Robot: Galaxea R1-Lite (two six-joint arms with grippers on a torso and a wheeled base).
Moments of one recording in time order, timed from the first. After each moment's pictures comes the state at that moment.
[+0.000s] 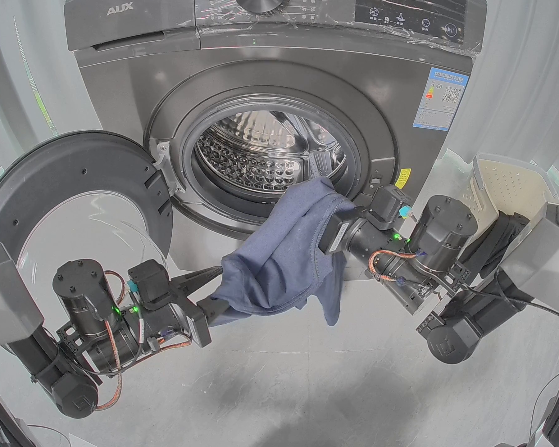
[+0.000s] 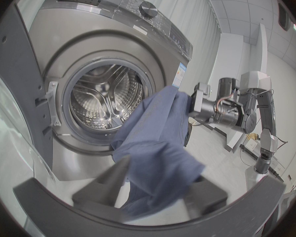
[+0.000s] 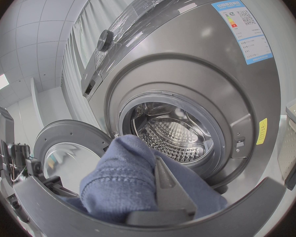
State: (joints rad) left arm -0.49 1.88 -0.30 -1.55 -0.27 -0.04; right arm 0.68 2.07 -0.87 -1.45 -0.09 0.18
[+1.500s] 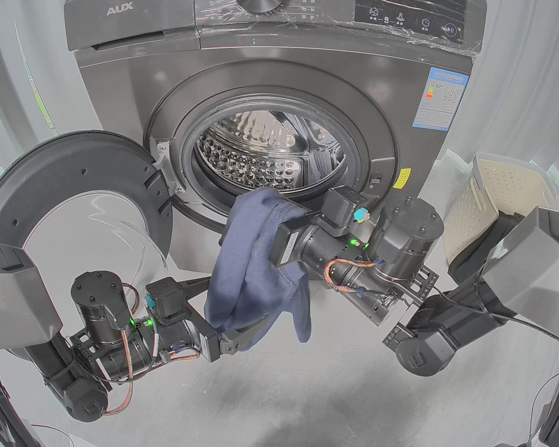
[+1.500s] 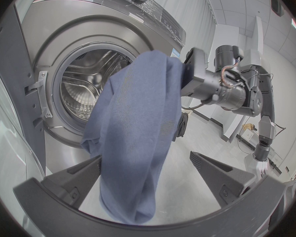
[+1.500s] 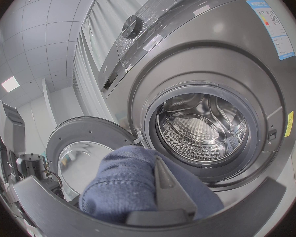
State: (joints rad) left arm -0.51 1.95 -0.29 -1.55 -0.30 0.03; right arm 0.80 2.11 -1.01 -1.35 -0.08 0.16
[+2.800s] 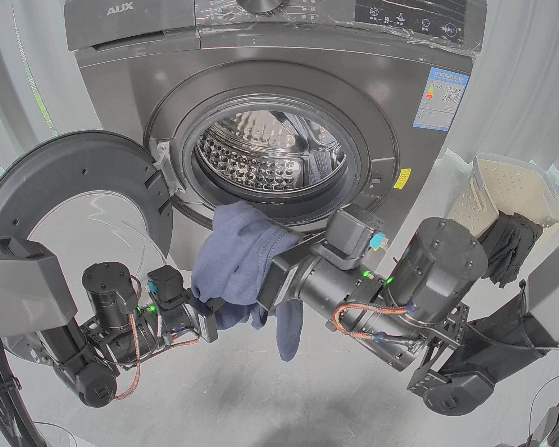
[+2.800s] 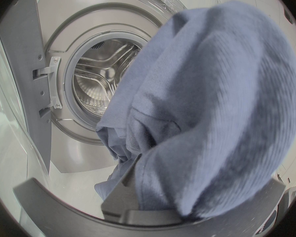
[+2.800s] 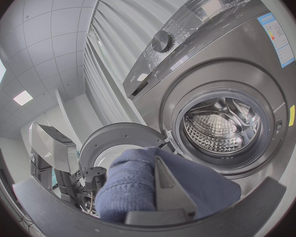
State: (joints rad) left arm -0.44 2.03 -0.37 -1.55 -0.28 -0.02; right arm 0.95 1.97 -0.84 -1.39 -0.09 0.22
